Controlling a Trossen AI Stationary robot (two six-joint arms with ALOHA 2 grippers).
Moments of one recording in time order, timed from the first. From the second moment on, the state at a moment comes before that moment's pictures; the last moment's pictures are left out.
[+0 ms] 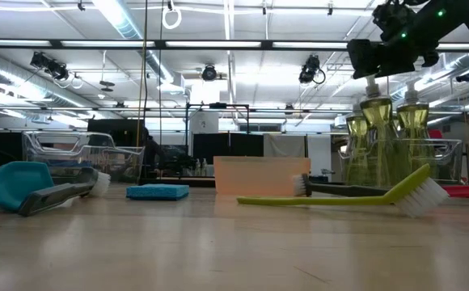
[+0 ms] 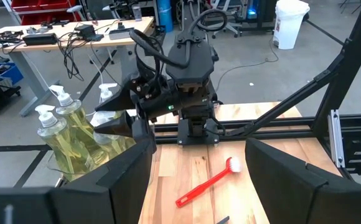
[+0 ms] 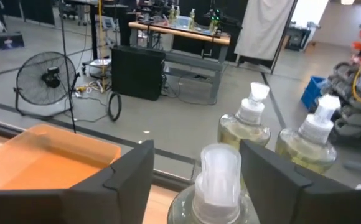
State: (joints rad) left arm -0.01 1.65 1.78 -0.39 -0.08 0.06; right arm -0.01 0.87 0.59 -0.24 1.27 0.37
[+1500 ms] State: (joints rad) left arm -0.05 1.65 1.78 -0.40 -0.05 0.06; right arm 0.54 0.75 0.59 0.79 1.31 -0.65
